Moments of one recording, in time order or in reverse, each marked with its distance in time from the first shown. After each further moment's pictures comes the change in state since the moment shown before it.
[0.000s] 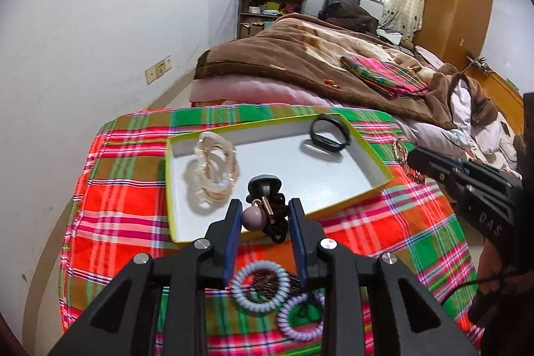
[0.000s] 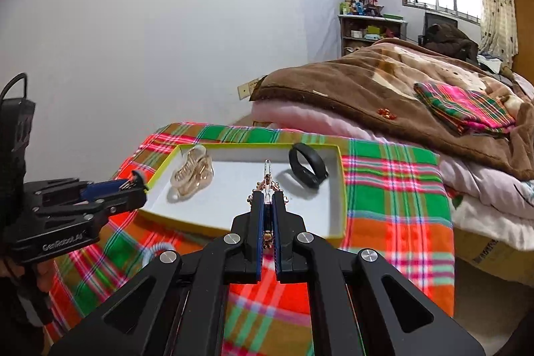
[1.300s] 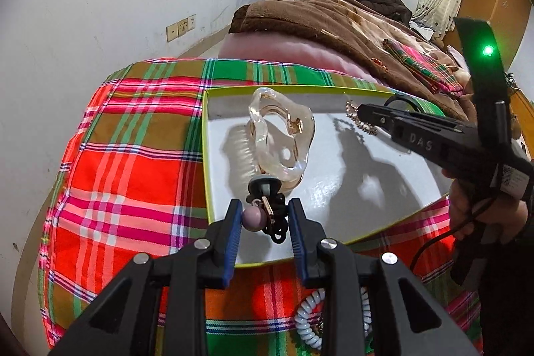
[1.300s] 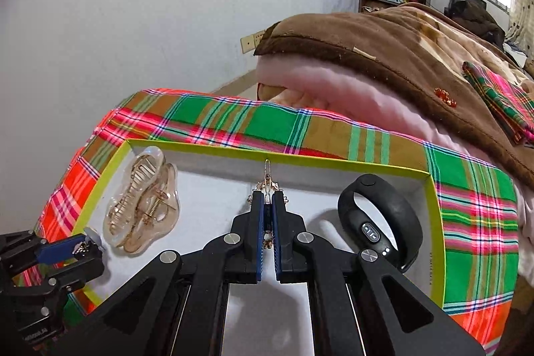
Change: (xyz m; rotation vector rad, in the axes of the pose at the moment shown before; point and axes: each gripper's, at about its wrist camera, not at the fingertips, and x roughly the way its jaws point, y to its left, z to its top) left arm 0.072 0.055 -0.009 -0.114 0.125 0.031; right arm 0.170 0.013 0.033 -0.034 0.220 0.005
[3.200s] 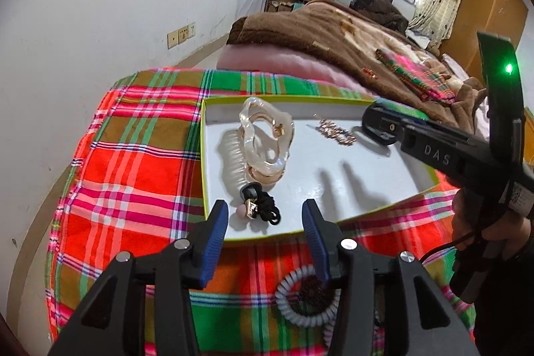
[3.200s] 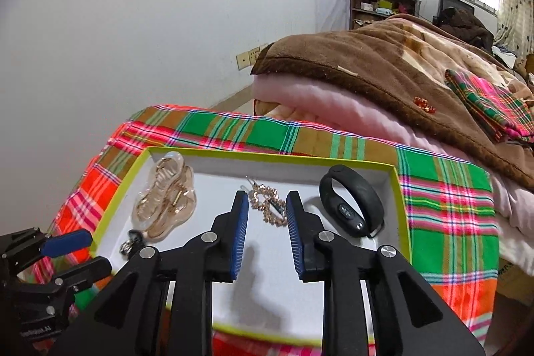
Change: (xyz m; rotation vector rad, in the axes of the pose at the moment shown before) left arm -0.035 -0.007 -0.006 -0.016 -0.042 -0.020; right arm -0.054 0.002 -0.011 0.024 -0.081 -0.016
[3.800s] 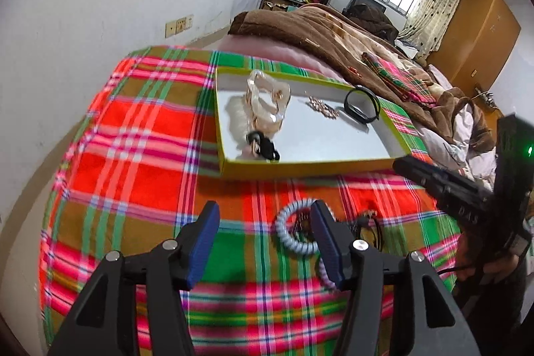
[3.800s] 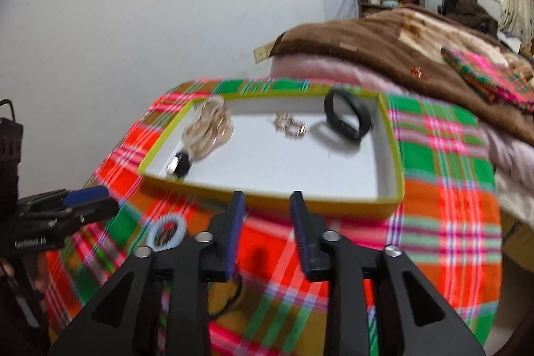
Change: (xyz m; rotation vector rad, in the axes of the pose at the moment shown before) left arm -0.031 0.023 -0.046 -0.066 0.006 -0.092; right arm -0.062 0.000 -0.080 0.026 0.019 0.101
